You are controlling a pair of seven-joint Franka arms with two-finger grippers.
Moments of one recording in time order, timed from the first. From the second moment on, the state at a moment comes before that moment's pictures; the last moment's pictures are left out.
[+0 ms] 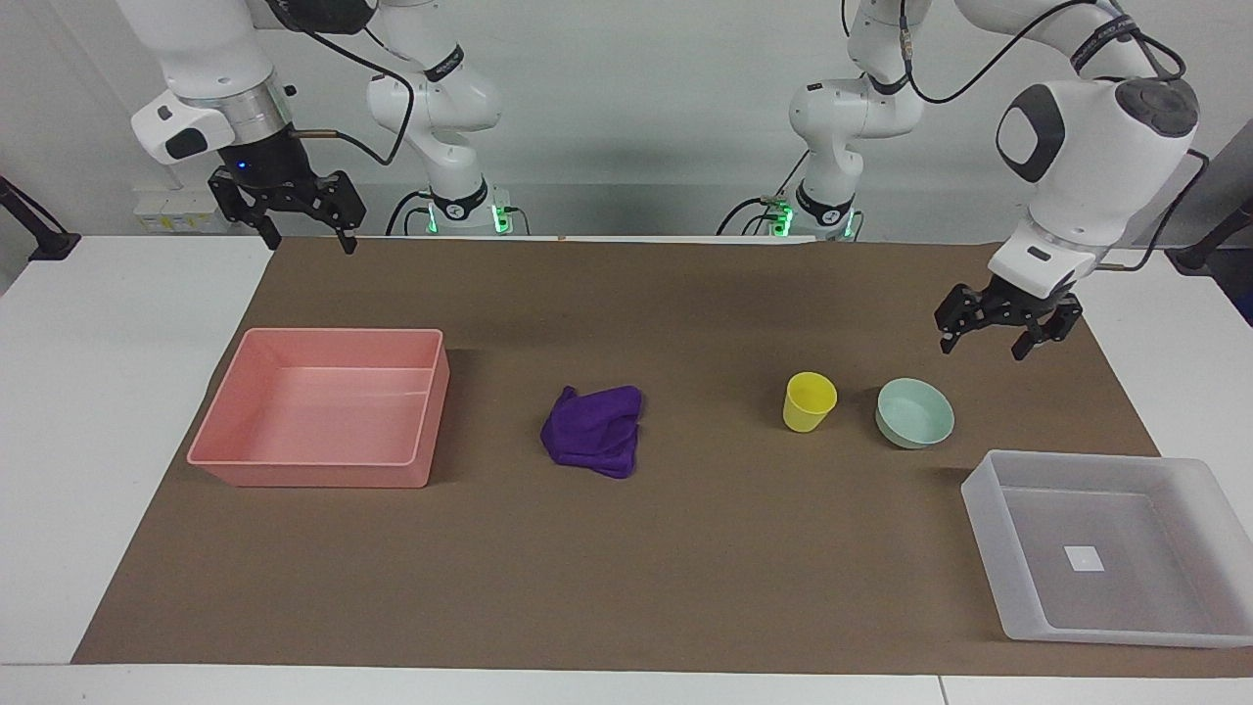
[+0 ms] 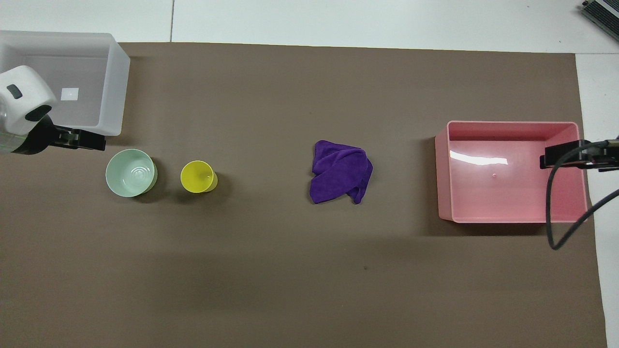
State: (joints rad) left arm 0.00 0.03 -0.02 -1.85 -0.01 1.99 0.15; right arm 0.01 -0.07 -0.01 -1.64 -0.01 1.63 0.05
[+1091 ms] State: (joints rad) left arm 0.04 0.17 -0.03 -2.16 -0.02 2.44 0.14; right arm 0.39 0.33 0.00 -1.81 -0.01 2.34 0.40
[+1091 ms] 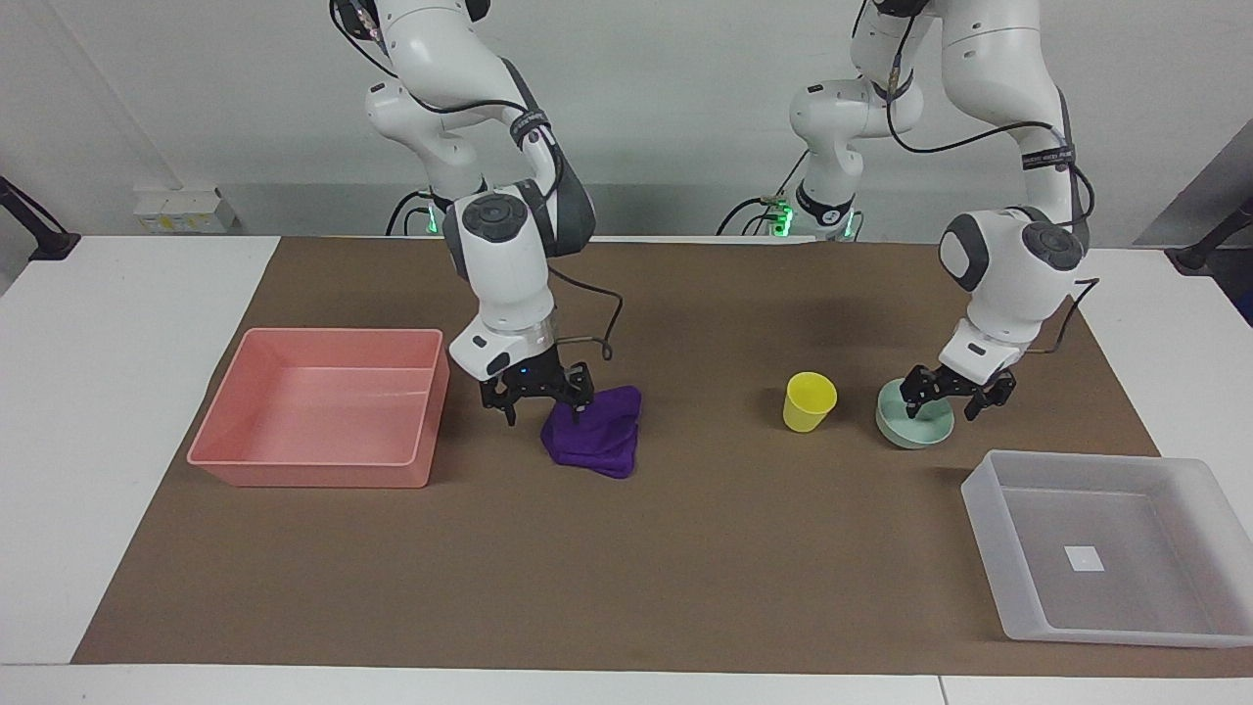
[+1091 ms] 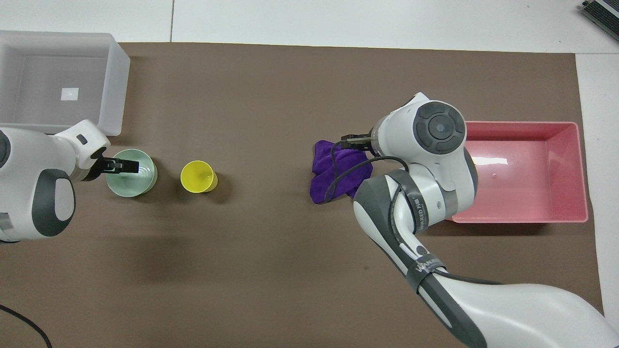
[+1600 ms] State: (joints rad) left arm 0.05 0.18 -0.03 -2.17 -0.02 2.47 0.14; right arm 0.47 0.45 0.00 -1.81 -0.01 2.48 0.44
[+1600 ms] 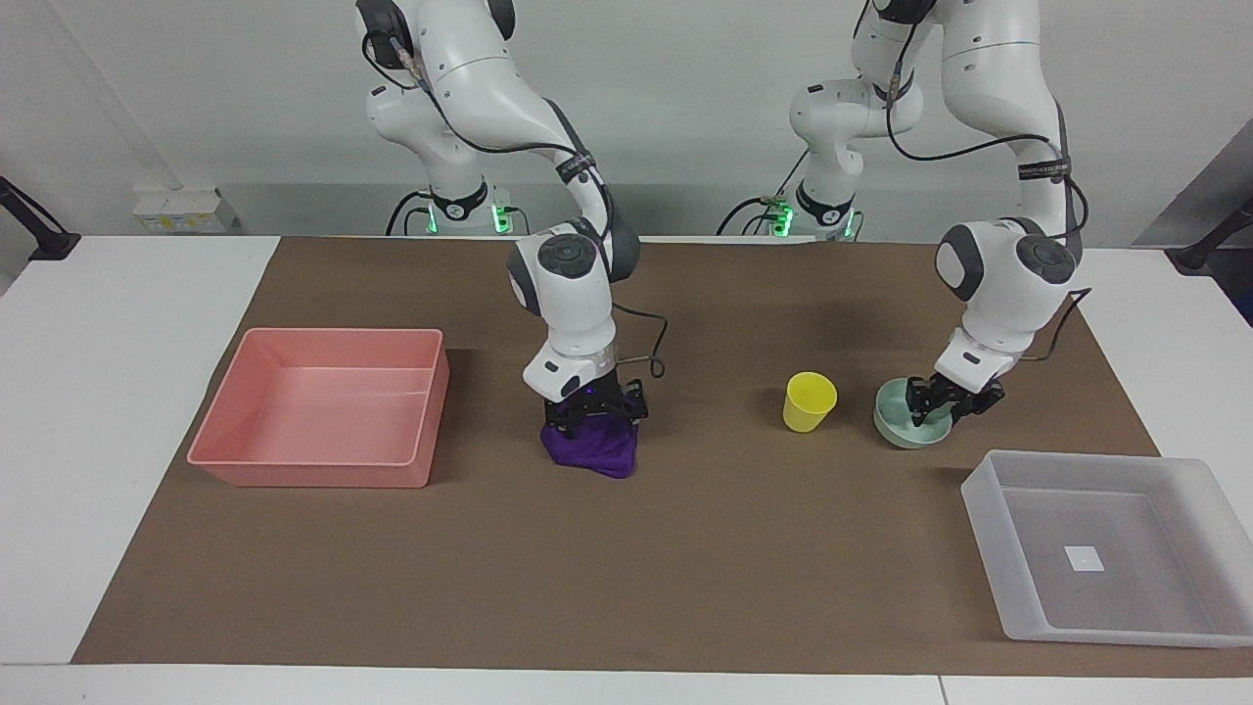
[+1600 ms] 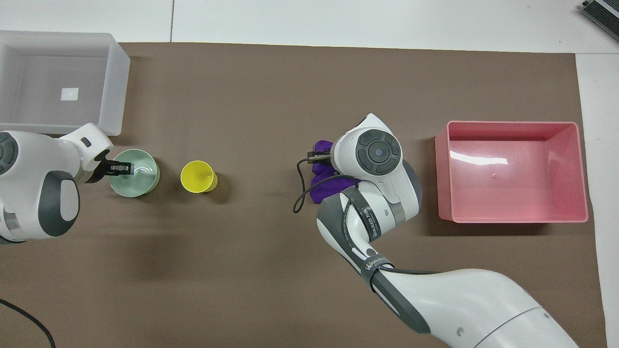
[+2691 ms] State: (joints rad) left arm 0.12 0.24 -0.02 -1.74 -0.03 2.27 0.14; right arm 0.47 0.40 -0.01 -1.84 -0.08 2.40 0.43
